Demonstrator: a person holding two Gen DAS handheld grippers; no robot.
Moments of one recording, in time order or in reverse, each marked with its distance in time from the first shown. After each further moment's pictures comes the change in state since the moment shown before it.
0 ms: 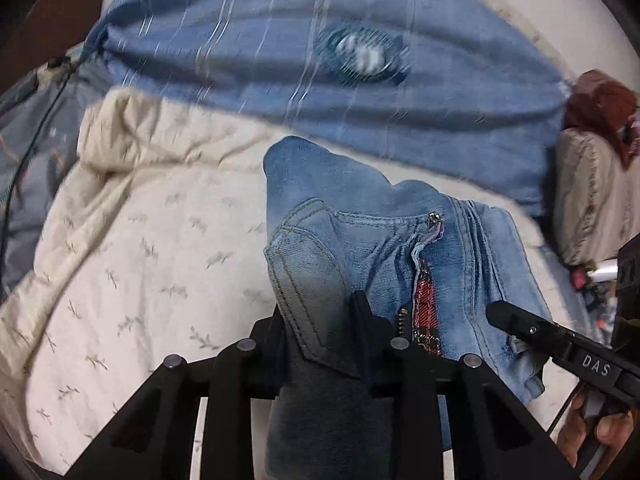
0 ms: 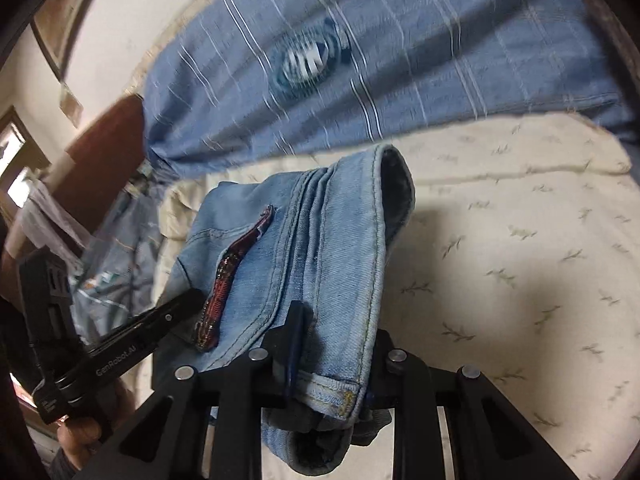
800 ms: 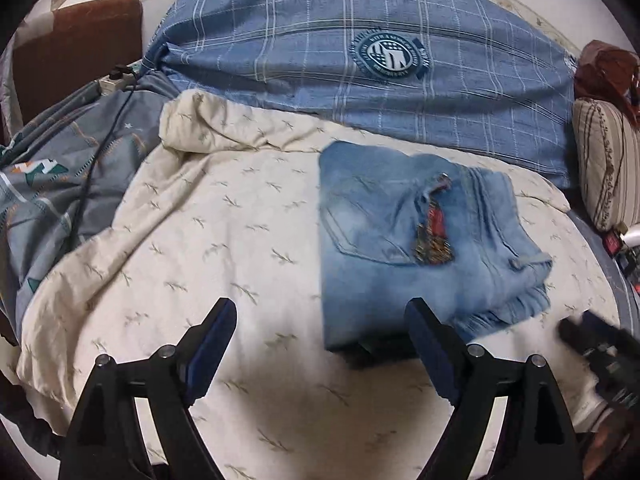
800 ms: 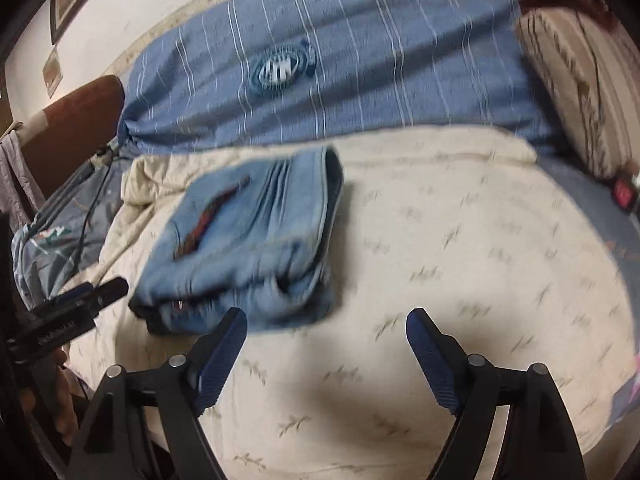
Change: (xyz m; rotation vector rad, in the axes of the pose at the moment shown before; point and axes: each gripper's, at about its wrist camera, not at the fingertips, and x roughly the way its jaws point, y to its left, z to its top) left arm -0.062 0.007 -0.073 0.053 -0.099 0.160; right arm -0.059 0.014 -0.096 -0.093 -0.143 -0.262
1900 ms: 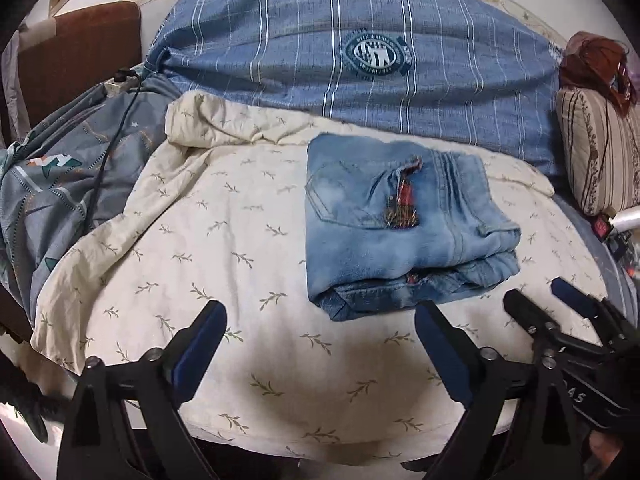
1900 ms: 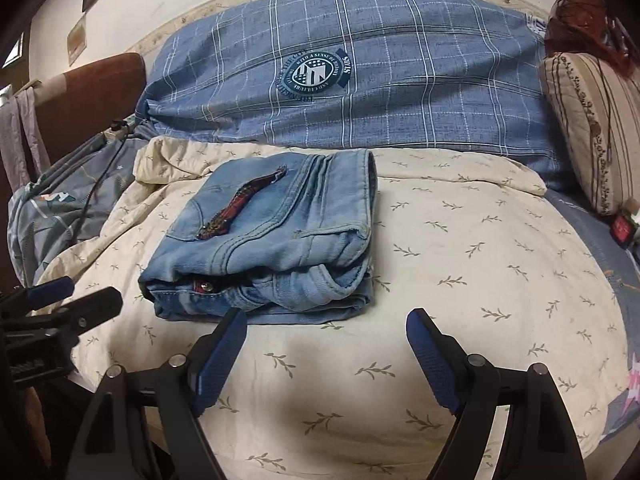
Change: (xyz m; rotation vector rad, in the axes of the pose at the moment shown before) left arm -0.041 -0.013 -0.025 0.014 0.000 0.004; right arm -0.003 0.040 -0.014 -0.123 -0.068 -0.038
